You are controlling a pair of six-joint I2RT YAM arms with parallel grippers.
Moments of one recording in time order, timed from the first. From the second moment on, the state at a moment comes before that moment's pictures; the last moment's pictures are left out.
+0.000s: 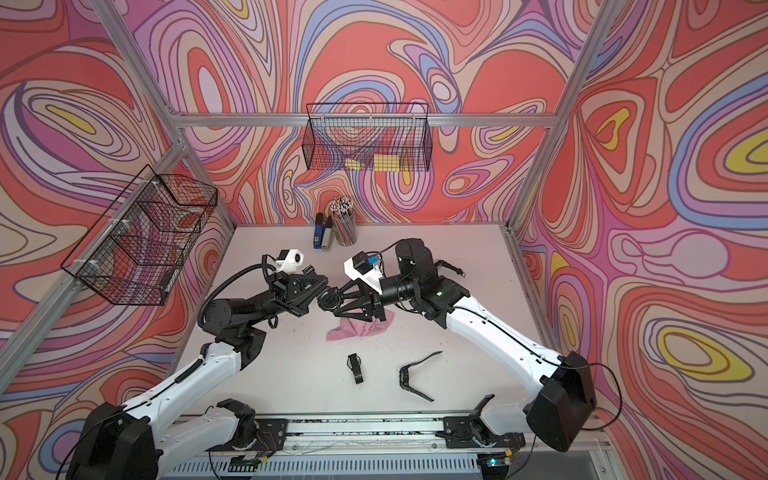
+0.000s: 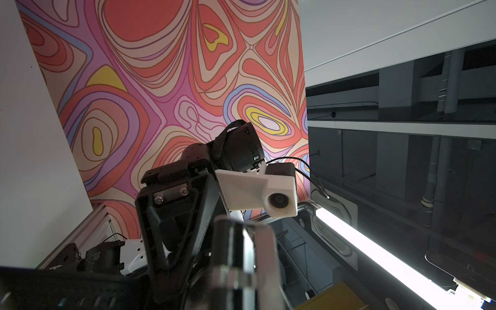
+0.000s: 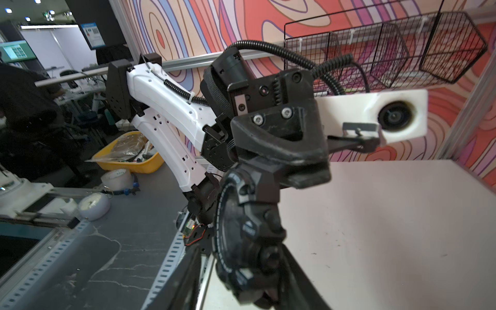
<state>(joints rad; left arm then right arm) -0.37 1.07 0.55 1.14 0.89 -2.01 0.68 1.35 1.18 -0.11 -1.06 -0.15</state>
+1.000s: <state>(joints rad) -0.37 1.08 0.54 1.13 0.87 -2.04 0.71 1.33 1.11 -0.02 -1.08 -0.14</state>
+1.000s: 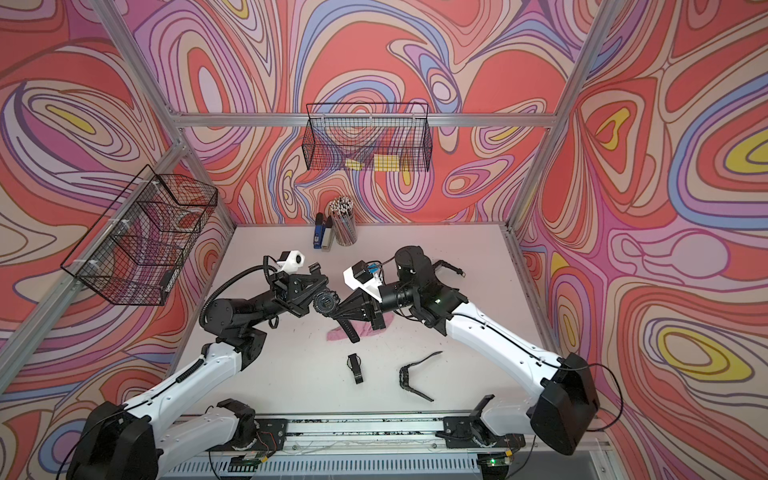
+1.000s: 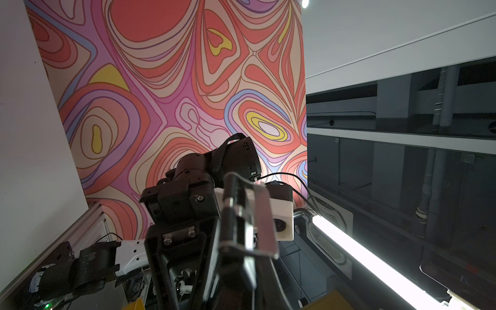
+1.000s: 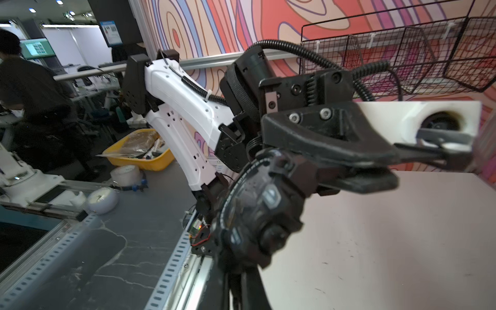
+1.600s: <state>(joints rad) -0.38 0.90 0.47 1.01 0.85 -1.93 0.72 1.34 1.11 -0.07 -1.07 -0.11</state>
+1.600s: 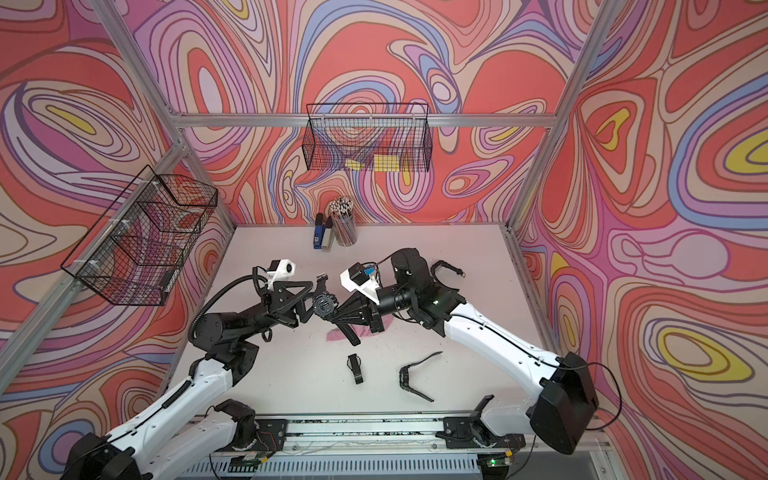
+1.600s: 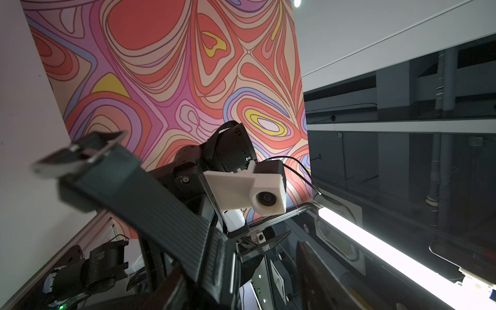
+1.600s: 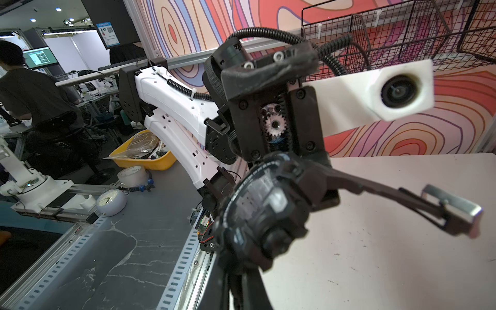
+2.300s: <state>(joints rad) -0.42 0.94 0.54 0.79 0.96 -1.76 0.72 1.38 1.17 -0.16 -1.13 -0.15</state>
